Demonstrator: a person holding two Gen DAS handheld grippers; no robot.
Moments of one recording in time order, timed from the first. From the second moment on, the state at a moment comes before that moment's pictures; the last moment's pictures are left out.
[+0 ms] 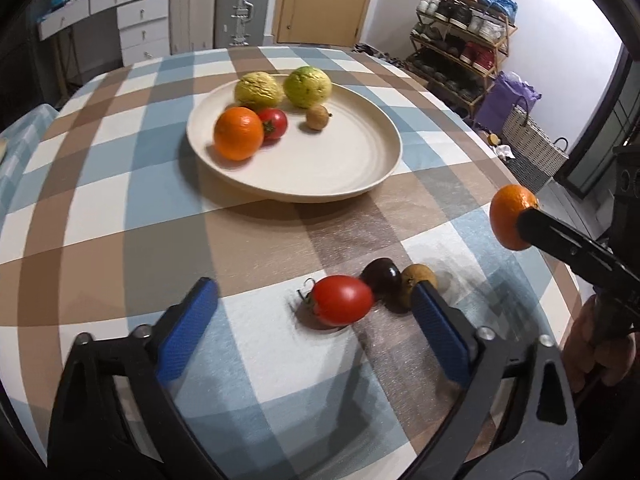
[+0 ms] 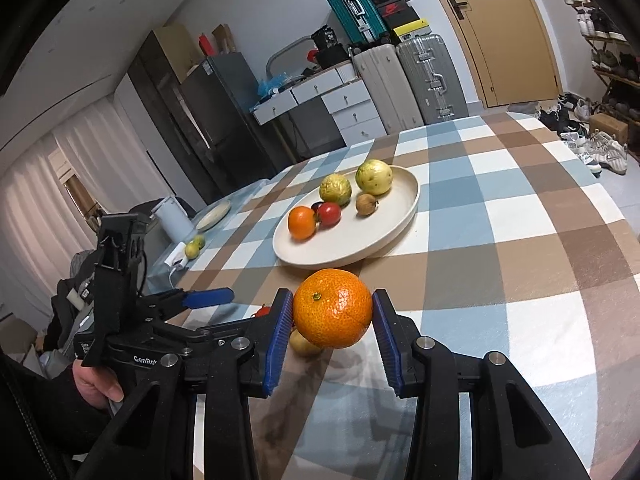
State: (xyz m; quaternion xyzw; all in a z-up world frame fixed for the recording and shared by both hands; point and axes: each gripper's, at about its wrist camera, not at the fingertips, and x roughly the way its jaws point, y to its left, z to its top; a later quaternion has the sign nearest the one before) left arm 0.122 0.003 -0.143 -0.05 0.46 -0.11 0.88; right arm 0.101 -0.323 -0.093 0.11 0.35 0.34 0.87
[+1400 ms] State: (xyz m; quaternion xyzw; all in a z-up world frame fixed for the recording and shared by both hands) left arm 0.203 0.034 -0.098 -0.13 0.41 -0.19 0.88; right arm 0.200 -0.299 -0.081 0.12 0.36 0.36 0.85
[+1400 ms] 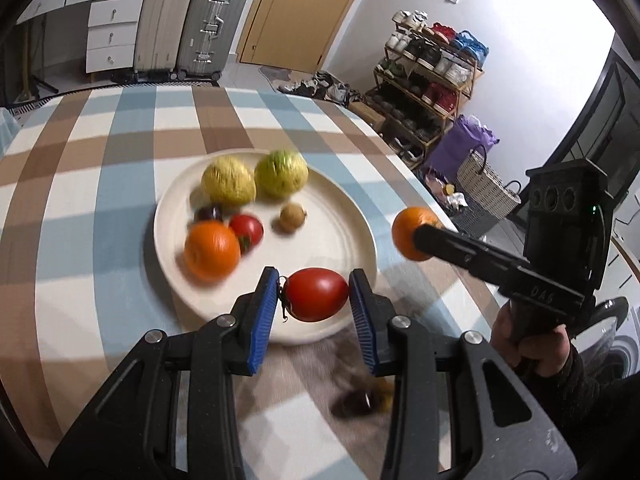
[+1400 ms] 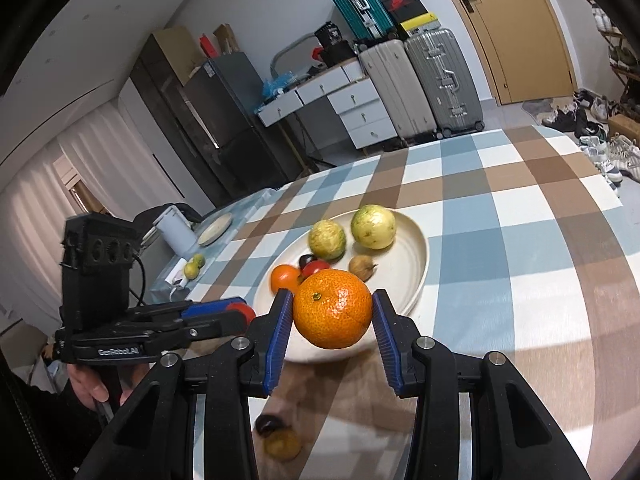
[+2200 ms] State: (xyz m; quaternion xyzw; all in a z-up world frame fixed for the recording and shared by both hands) left arm 0.245 0.048 -0.110 -0.13 0.40 -0.15 0.89; right arm 0.276 -0.249 -0.114 0.13 0.44 0.38 0.80
